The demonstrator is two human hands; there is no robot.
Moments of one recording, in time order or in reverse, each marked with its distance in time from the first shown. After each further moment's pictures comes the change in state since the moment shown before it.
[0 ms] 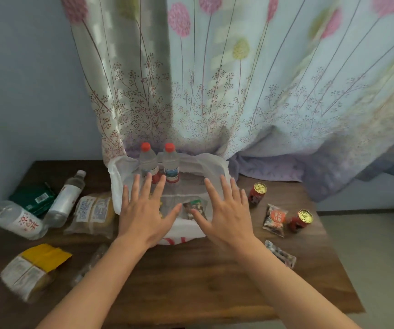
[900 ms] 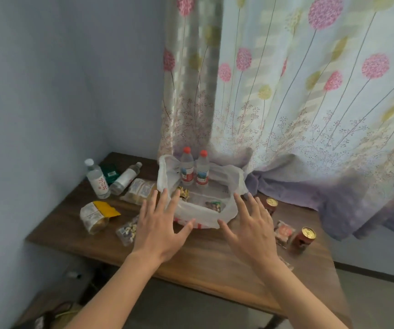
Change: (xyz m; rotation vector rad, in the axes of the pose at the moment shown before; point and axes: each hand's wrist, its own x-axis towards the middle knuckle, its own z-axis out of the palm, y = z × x) left_hand -0.197 0.071 -0.051 -0.094 0.217 -0.180; right_hand -0.145 0.036 -0.085 0.113 0.101 -0.160
